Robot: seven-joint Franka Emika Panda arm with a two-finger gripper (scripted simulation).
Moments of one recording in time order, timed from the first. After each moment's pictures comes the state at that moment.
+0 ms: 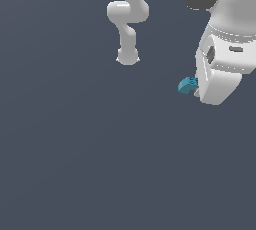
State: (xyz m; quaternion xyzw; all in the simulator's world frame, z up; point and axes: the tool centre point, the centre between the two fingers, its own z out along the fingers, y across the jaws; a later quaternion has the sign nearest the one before) arm 0.040 0.197 0.344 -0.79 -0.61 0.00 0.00
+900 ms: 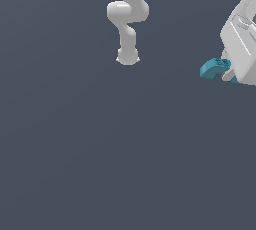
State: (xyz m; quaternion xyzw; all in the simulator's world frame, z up) arm 0.048 0.232 0.408 -0.79 -0.61 0.00 0.00
